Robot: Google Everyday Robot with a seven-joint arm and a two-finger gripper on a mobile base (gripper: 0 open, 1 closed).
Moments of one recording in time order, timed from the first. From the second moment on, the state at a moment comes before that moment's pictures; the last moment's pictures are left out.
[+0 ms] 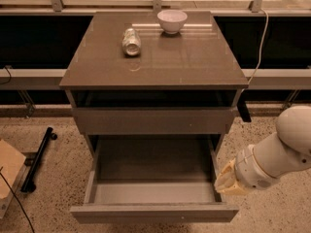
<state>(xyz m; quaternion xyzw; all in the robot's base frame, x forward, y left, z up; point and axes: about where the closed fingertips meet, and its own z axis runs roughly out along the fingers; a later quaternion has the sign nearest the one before) 0.382 -0.194 0.685 -0.64 0.73 0.16 0.16</state>
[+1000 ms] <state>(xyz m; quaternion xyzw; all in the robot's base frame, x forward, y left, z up) 0.378 -0.182 0.642 -0.64 0.73 0.16 0.16</state>
